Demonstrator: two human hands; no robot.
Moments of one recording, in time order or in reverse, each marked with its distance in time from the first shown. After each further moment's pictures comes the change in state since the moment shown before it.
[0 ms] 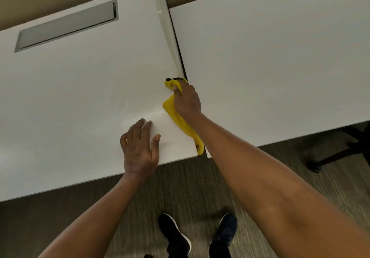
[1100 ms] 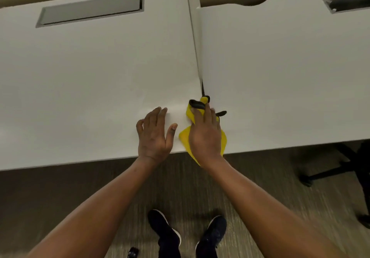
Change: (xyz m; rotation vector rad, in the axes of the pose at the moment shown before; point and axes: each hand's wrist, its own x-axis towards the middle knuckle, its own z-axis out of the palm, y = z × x) left_hand -0.001 0.002 -0.008 -0.095 -0.039 -0.032; right_hand -0.118 0.022 0.013 -0.588 0.089 -0.116
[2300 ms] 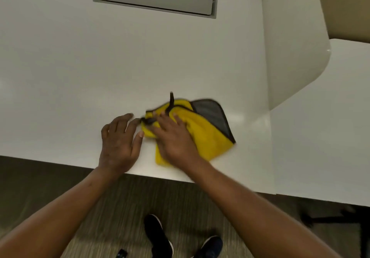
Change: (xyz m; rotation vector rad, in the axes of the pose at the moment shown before) left_hand -0.003 -0.253 -0.066 0.092 0.114 -0.104; right_hand 0.038 -0.203 0.119 -0.204 -0.288 -0.762
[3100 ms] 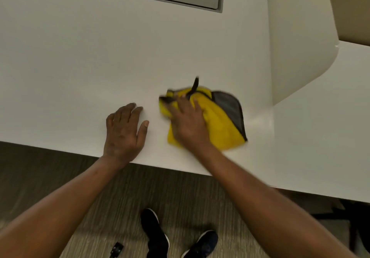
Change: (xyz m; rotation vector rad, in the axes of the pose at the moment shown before) left_hand -0.001 0.005 -0.007 -0.043 0.012 -0.033; right_hand 0.007 0.021 0.003 -0.115 0.102 0.141
